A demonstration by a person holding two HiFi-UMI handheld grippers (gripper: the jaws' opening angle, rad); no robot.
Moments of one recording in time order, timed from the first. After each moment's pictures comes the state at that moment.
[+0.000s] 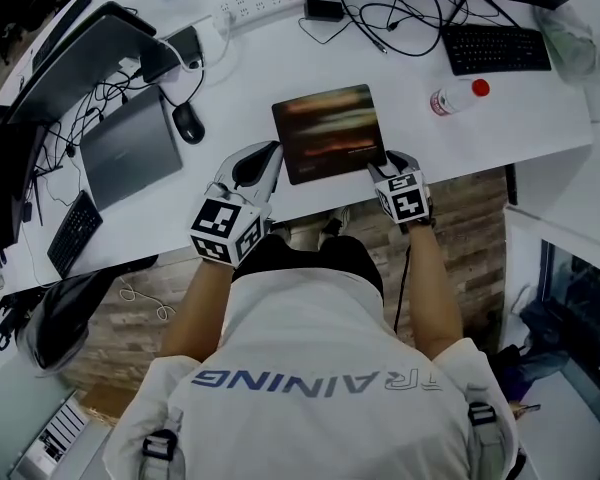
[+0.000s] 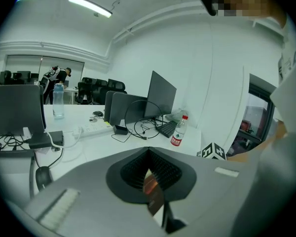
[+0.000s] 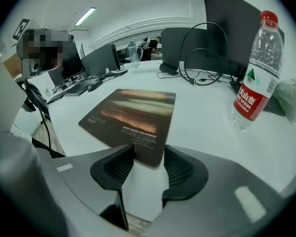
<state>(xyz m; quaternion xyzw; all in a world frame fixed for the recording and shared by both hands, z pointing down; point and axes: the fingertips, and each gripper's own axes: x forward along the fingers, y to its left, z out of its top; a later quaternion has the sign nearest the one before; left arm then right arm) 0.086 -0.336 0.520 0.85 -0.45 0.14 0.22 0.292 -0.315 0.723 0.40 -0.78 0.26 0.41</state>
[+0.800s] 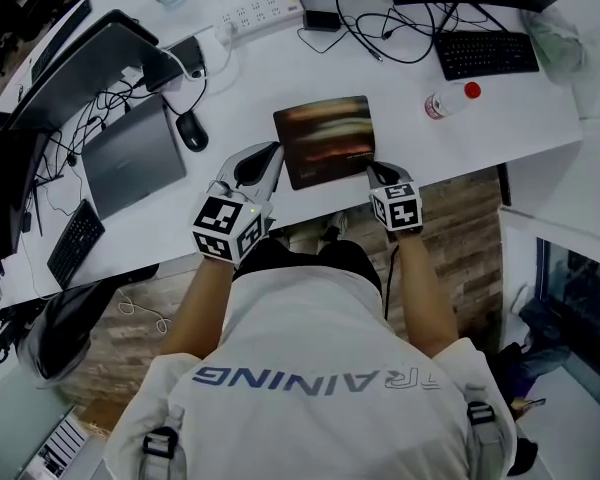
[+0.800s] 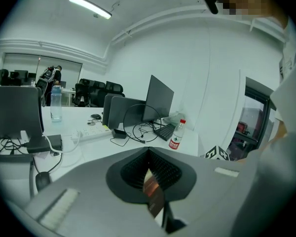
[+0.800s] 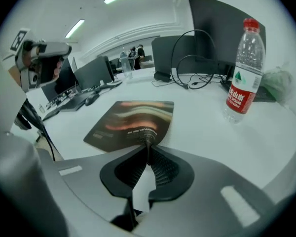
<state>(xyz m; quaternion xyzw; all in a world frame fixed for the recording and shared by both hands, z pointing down) 0.079 -0.339 0.509 0.86 -0.44 0.13 0.21 0.278 -0.306 0.705 0.45 -0.77 0.28 0.35</state>
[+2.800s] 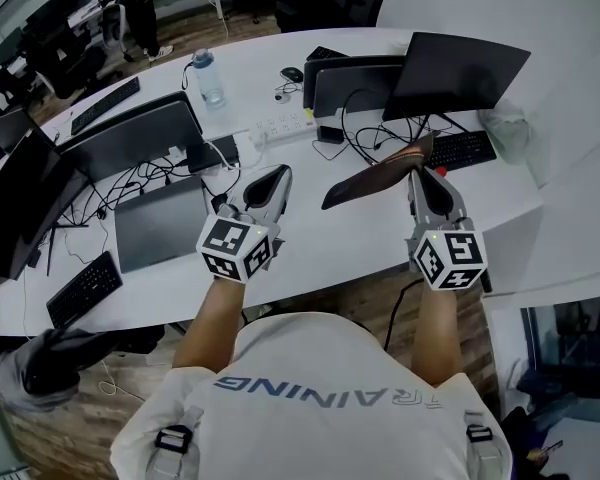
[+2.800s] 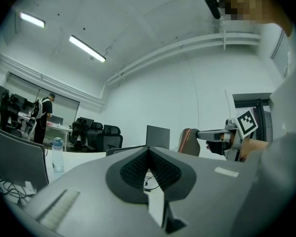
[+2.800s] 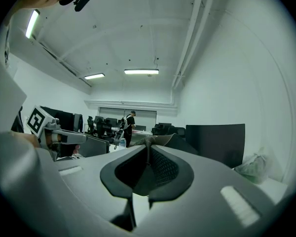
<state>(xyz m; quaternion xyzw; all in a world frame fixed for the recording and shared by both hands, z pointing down) 0.029 -0.348 0.333 0.89 -0.45 -0.04 0.06 0.251 -0.338 0.301 0.57 -0.82 -0.01 0.05</state>
